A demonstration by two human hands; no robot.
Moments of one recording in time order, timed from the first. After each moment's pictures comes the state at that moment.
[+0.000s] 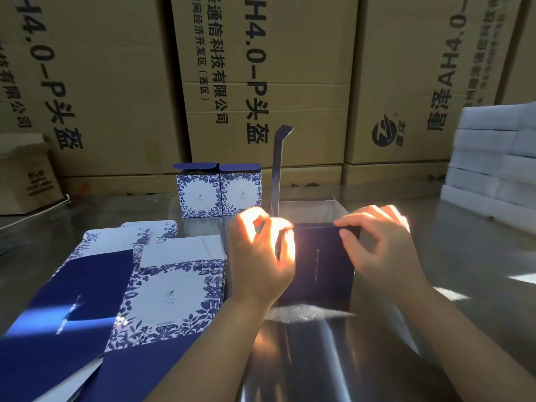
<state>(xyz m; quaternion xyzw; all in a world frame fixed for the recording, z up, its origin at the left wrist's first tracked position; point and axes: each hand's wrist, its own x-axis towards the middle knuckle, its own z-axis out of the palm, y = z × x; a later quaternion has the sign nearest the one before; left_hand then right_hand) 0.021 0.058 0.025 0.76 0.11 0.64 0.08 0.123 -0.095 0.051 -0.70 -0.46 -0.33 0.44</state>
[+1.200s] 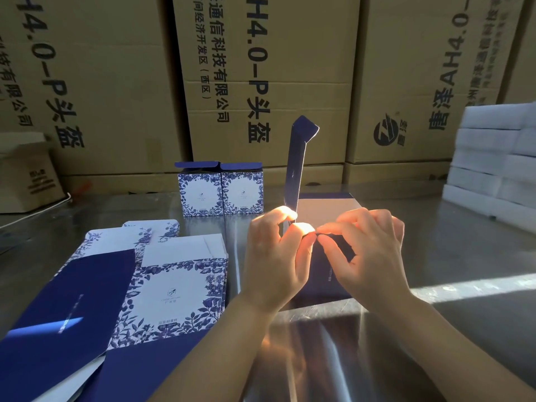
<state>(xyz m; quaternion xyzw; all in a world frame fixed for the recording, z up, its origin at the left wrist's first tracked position) 0.018 0.043 0.030 0.76 0.02 0.65 0.00 0.100 -0.078 0.044 -0.67 -0.45 -0.47 0.35</state>
